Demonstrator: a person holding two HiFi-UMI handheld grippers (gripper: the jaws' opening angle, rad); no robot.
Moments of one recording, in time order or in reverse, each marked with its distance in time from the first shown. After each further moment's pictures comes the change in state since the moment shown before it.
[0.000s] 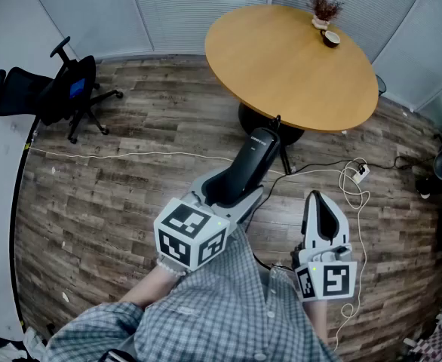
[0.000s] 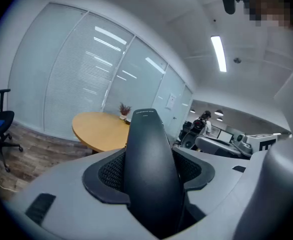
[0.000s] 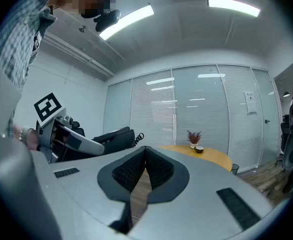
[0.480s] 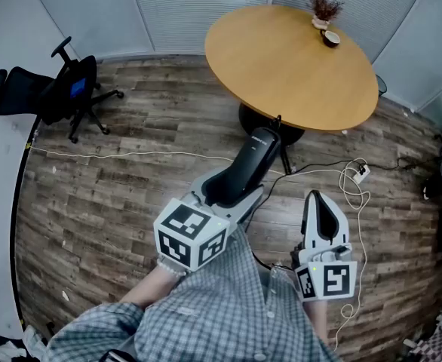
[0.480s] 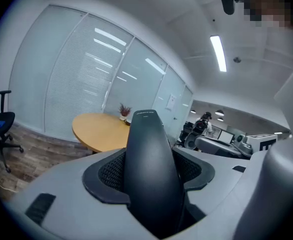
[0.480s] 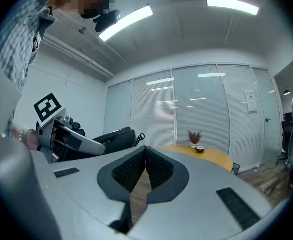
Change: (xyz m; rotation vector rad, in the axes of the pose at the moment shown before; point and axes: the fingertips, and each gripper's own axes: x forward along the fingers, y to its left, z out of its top) left arm 0.001 -0.008 0.001 0.005 -0.010 0.009; right arm -0.005 -0.005 0.001 0.012 -0.009 0.010
